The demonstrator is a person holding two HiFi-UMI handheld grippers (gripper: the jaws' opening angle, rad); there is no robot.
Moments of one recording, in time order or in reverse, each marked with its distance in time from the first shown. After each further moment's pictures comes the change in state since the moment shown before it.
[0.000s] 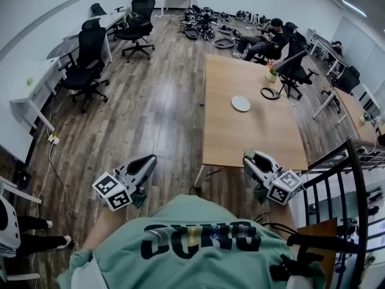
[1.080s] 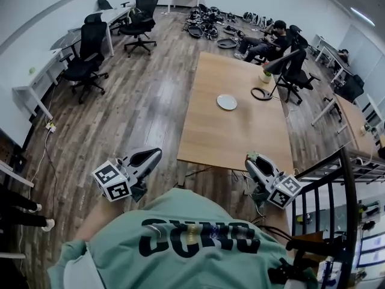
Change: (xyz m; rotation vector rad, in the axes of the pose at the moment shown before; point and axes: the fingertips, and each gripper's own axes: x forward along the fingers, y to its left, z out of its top) left arm 0.131 -0.110 -0.029 -0.002 0.024 -0.034; right arm -0.124 -0.104 0.012 0.073 -0.072 0.056
